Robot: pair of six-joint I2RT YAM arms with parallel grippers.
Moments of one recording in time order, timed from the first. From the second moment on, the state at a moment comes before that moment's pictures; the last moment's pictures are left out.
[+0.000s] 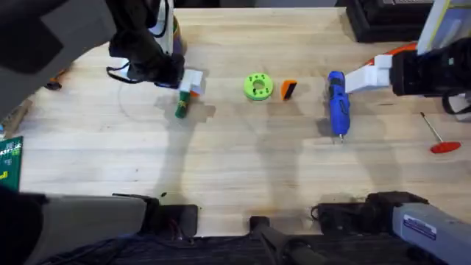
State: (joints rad) left arm -0.12 1.53 1.20 -1.03 0.01 0.03; right arm 0.00 1.14 1.19 -1.25 -0.03 0.02
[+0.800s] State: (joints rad) left arm -0.10 1.83 1.21 -0.89 0.04 0.03; right arm 0.00 1.14 1.19 -1.25 -0.03 0.02
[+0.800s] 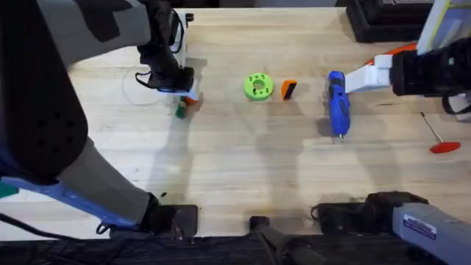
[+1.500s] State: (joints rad) left arm -0.10 1.67 1.21 -0.93 0.07 0.04; right arm 0.00 1.14 1.20 -1.25 -0.03 0.02
